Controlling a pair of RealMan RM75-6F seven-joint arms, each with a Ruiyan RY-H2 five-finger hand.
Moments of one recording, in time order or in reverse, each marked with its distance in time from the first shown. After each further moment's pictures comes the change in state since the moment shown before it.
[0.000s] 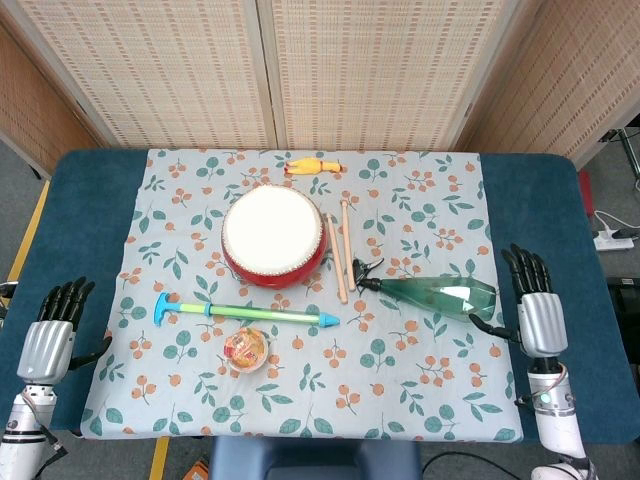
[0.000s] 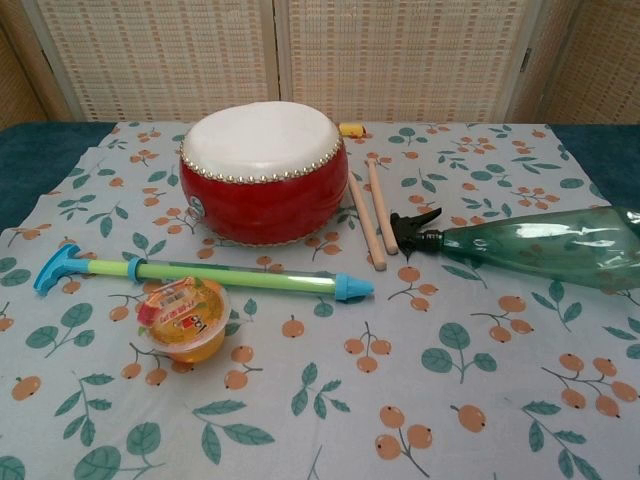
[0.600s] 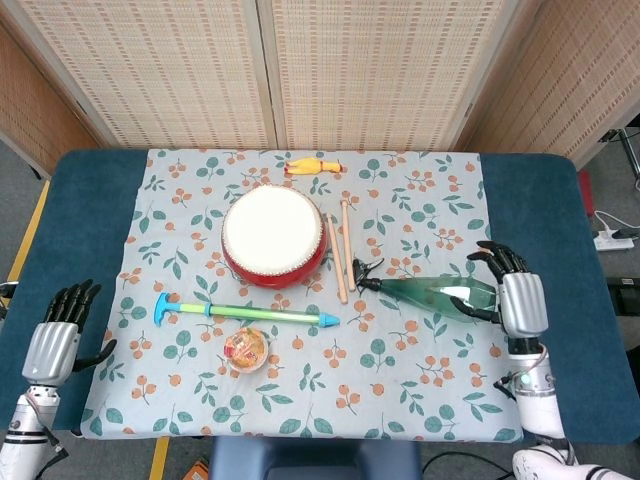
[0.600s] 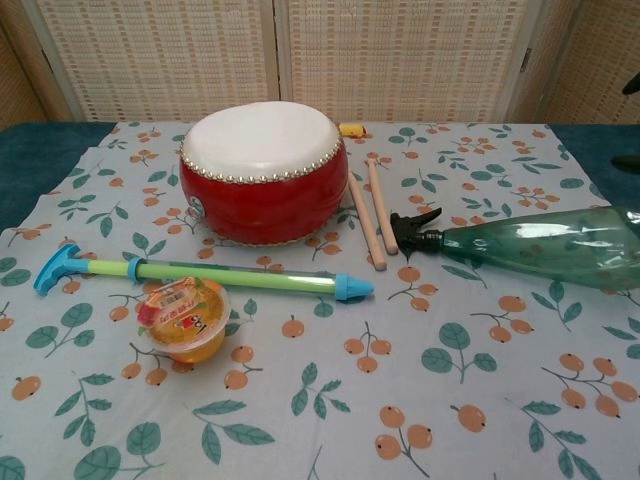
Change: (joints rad) left arm -0.003 0.008 0.012 -0.015 0.013 -0.024 -0.011; right arm 0.072 0.046 0.087 -0.211 0.096 -0.110 -0.202
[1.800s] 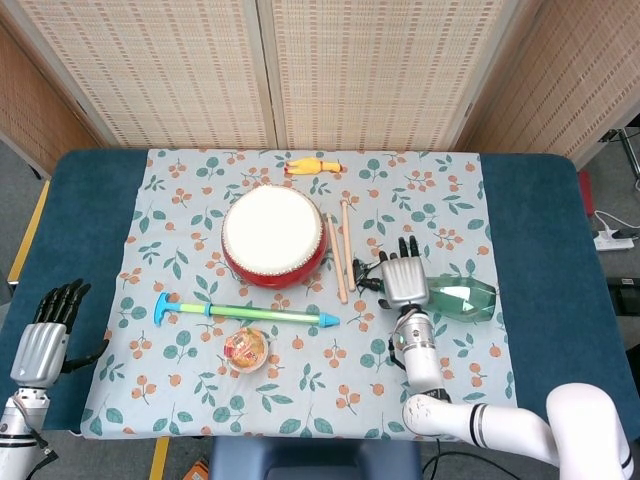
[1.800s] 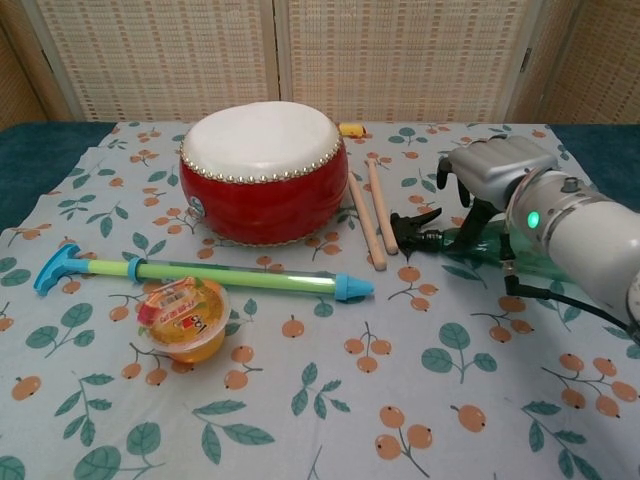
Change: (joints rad) left arm 0.015 0.024 -0.005 0.007 0.008 0.027 -0.087; right arm 0.475 -0.309 0.059 0.014 0.719 -0.185 -1.066
